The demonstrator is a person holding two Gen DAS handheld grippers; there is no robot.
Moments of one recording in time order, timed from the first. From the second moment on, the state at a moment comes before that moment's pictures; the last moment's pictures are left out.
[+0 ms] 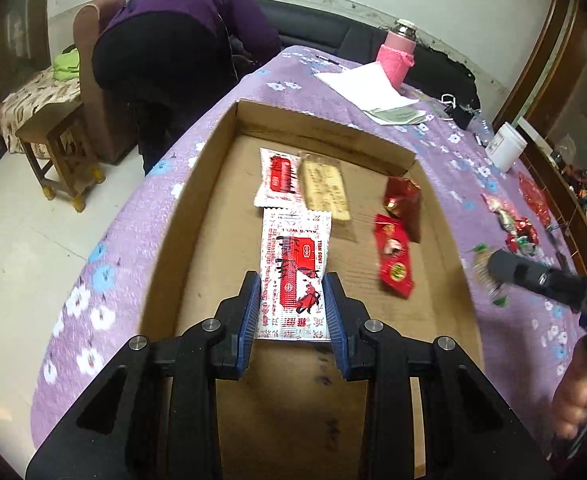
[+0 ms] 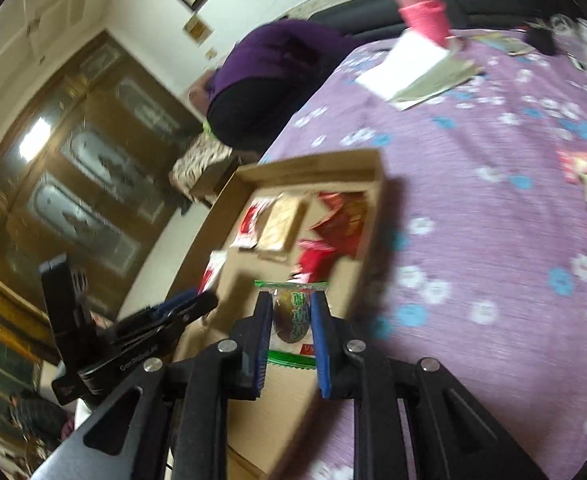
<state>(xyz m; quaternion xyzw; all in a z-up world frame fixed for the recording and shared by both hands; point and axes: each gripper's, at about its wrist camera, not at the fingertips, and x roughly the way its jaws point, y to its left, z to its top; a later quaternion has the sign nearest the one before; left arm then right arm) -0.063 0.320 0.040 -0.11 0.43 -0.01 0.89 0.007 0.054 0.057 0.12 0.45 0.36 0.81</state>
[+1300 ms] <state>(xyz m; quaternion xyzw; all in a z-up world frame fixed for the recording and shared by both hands) -0.109 0.225 0.115 -0.10 0.38 -0.08 0.92 -0.027 -0.045 0.065 0.09 0.39 0.25 0.88</state>
